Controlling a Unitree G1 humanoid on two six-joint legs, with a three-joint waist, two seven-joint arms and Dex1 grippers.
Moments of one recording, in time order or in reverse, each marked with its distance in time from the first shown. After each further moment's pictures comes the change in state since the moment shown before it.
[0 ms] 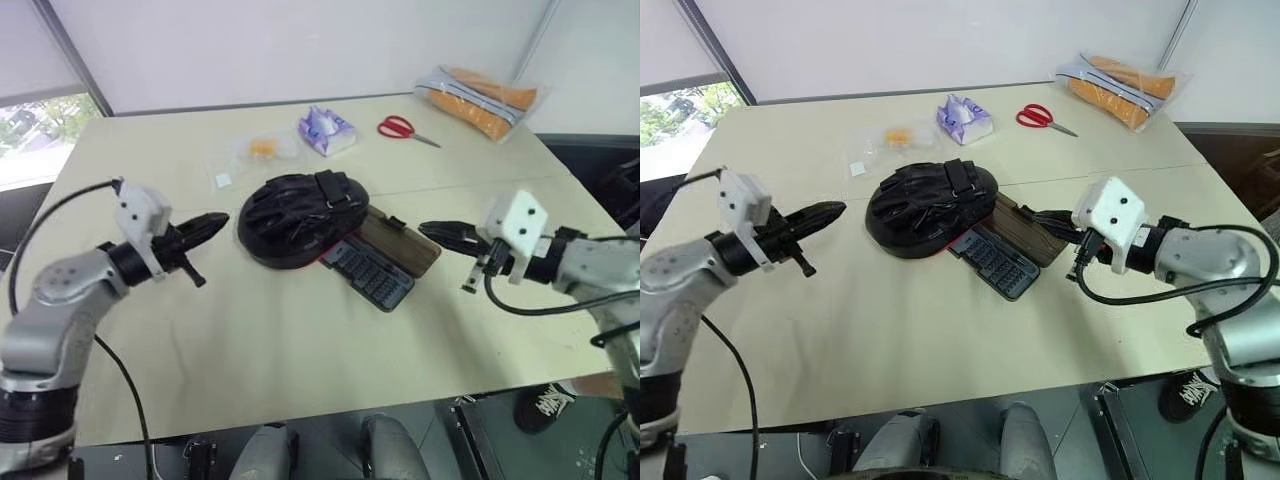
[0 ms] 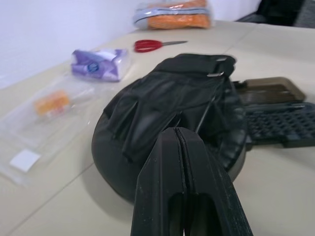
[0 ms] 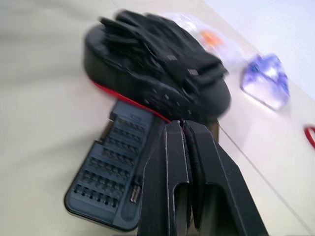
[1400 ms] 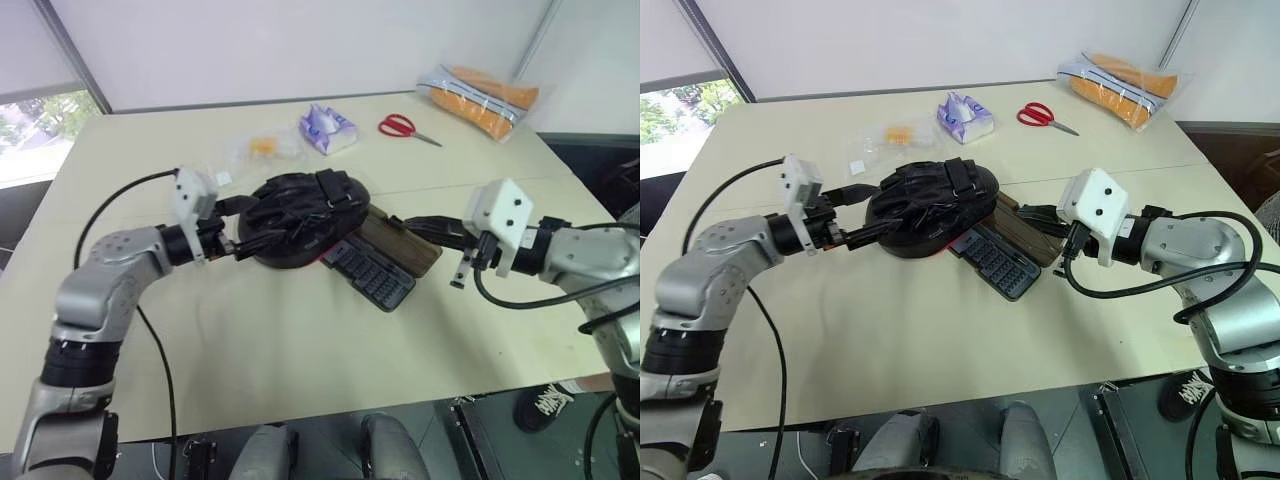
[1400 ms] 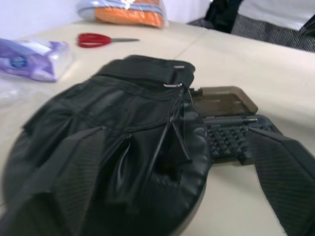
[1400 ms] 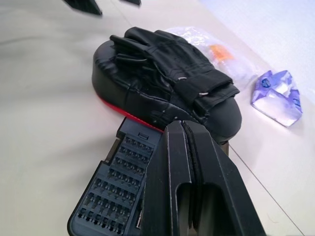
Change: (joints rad) left arm -0.263 -0.126 -0.249 0.242 0.063 0.029 -0.092; right arm -0.054 0.047 0.061 -0.007 0.000 0.023 -0.052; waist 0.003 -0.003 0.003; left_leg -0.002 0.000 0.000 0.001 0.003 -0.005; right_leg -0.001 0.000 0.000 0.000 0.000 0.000
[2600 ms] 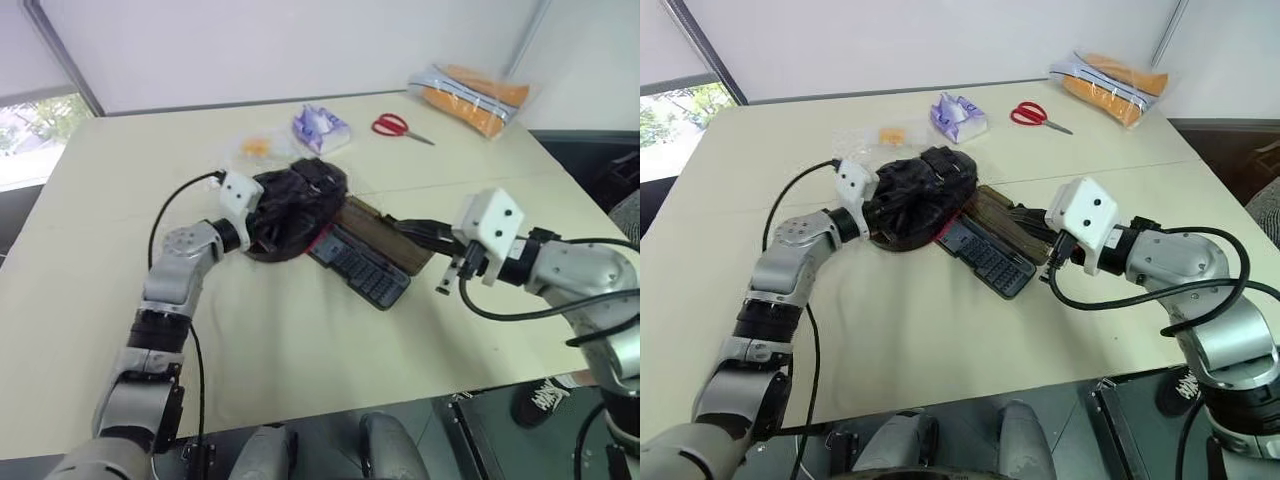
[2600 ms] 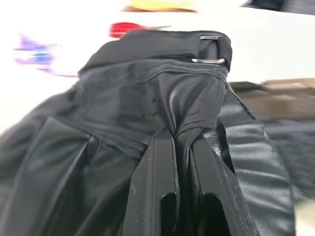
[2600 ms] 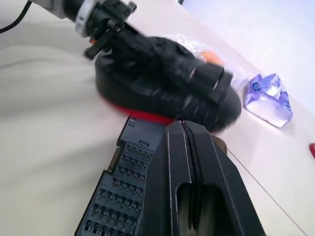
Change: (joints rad) left arm -0.090 -0.257 0.015 0.235 0.317 -0.189 0.285; right arm 0.033 0.044 0.022 -0.075 -0.005 0.012 -0.086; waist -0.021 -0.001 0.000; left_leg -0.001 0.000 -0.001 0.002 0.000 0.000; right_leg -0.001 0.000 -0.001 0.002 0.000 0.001
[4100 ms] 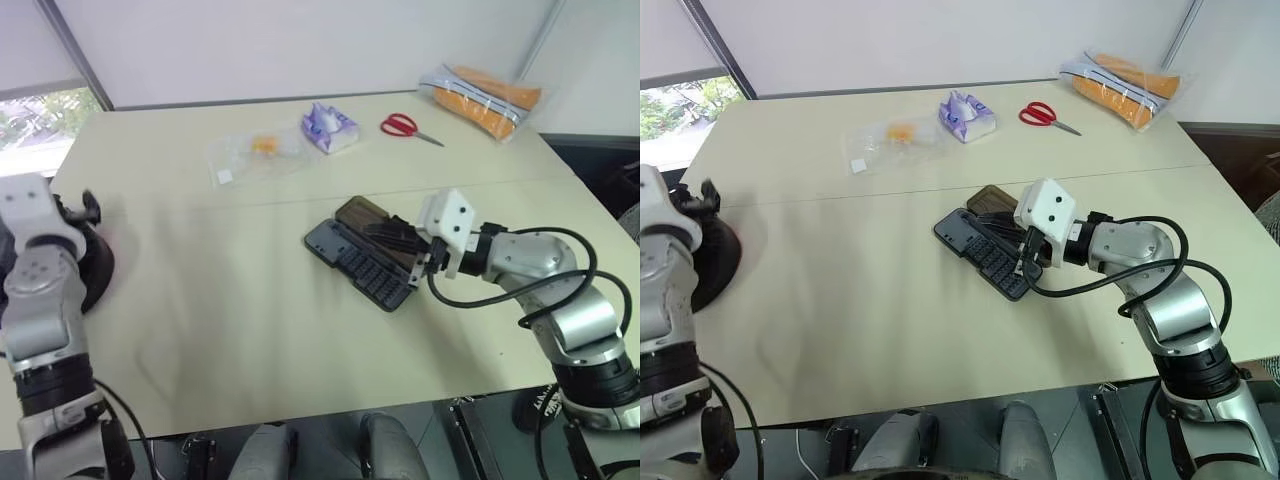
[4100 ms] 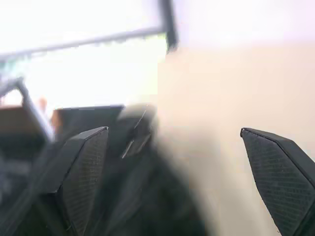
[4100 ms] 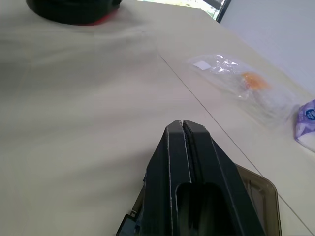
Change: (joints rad) left arm 0.187 0.156 0.453 -0.269 0.067 0.187 0.640; right arm -0.113 0.124 0.148 0.170 -0.062 -0.093 0.085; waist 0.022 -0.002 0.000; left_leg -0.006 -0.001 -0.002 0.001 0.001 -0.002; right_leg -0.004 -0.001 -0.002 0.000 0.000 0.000
